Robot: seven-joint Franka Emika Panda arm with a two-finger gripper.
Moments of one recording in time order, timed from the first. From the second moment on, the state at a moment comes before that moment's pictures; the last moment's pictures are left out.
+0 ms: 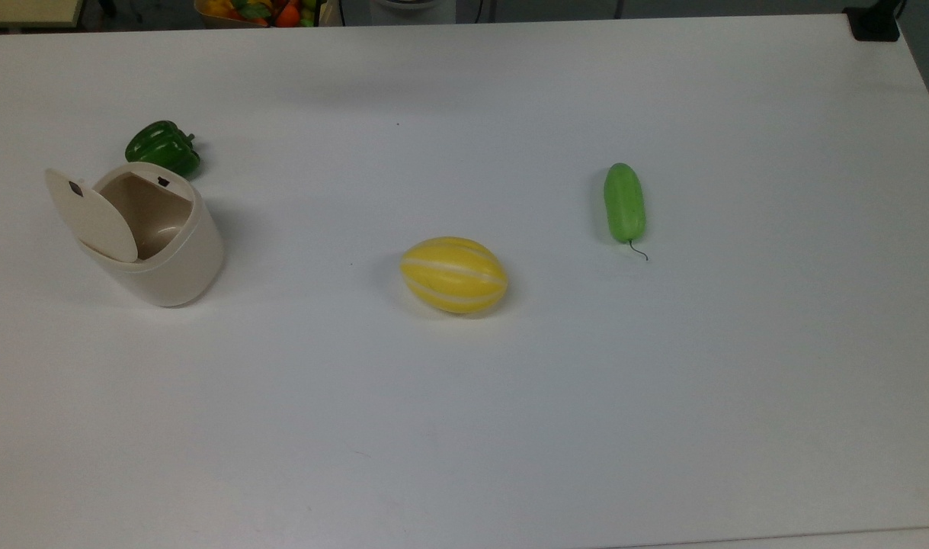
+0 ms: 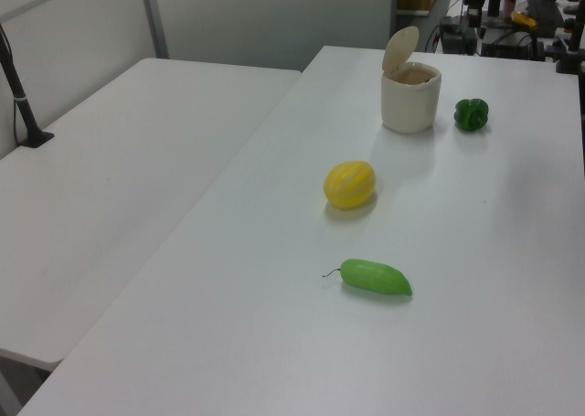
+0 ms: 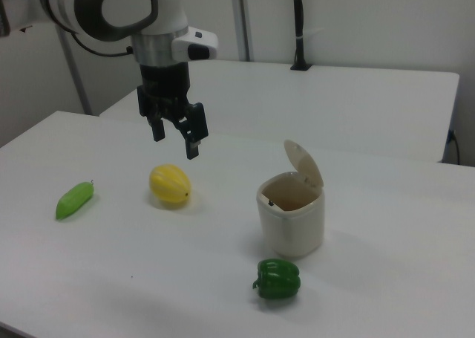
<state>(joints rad) 0.02 -0.01 -0.25 -1.60 0.04 1.54 -0.04</state>
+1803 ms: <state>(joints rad) -0.04 0.11 -0.27 -1.55 0.04 1.96 0.24</state>
